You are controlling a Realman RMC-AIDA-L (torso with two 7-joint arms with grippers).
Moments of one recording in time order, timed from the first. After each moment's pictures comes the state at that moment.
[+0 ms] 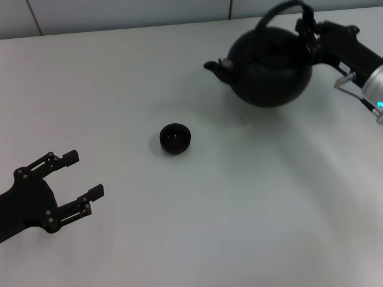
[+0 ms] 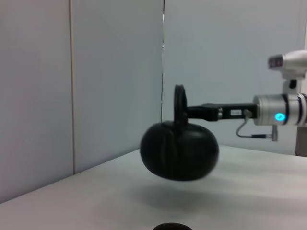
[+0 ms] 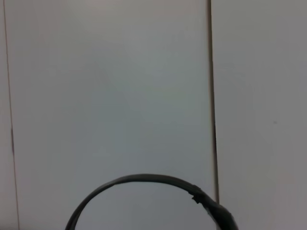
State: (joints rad) left arm -0.31 -2.07 0.56 0.43 1.89 1.65 -0.77; right arm 0.59 2.07 -0.17 -0.24 -1.69 -1.18 0.69
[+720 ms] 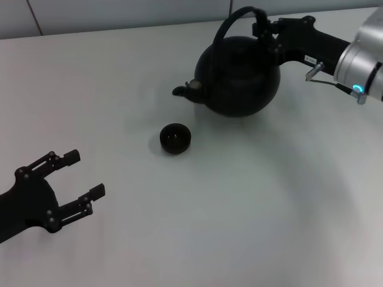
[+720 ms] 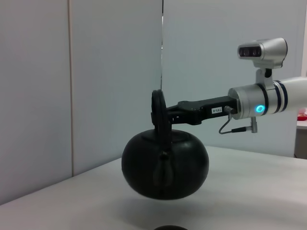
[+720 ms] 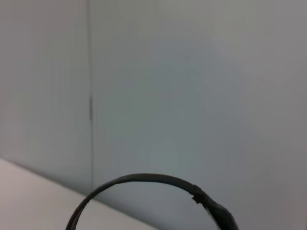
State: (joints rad) left arm -0.31 -2.07 0.56 0.43 1.89 1.66 -0.77; right arm 0.66 2.06 -0.50 -0.36 -1.70 -1.11 0.86
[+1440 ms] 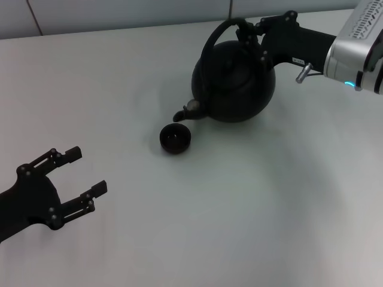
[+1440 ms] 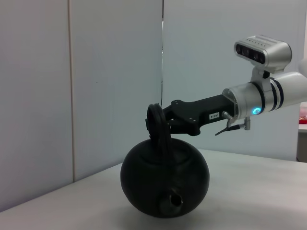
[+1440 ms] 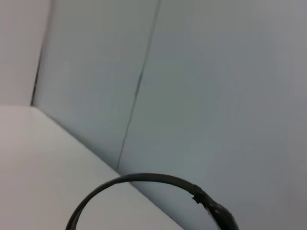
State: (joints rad) left arm -0.32 -2.07 0.57 0.40 1.88 1.65 -0.75; right arm 0.66 2.07 -0.66 -0.45 -1.70 -1.09 0.74
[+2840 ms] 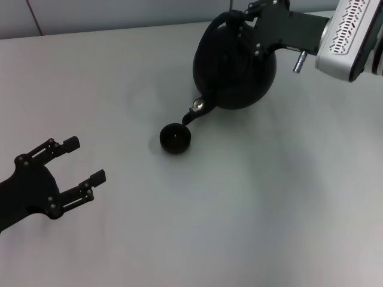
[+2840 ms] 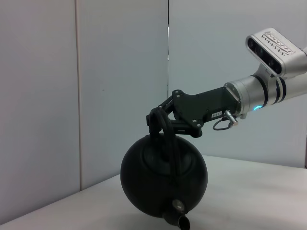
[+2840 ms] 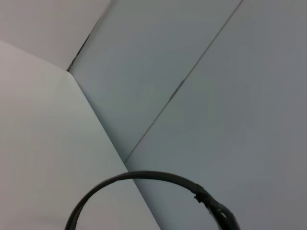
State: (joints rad) left arm -0.34 -2.07 0.55 0.40 1.86 1.65 -0.76; right arm 0.65 2.08 -0.82 -0.62 -1.69 -1.06 0.58
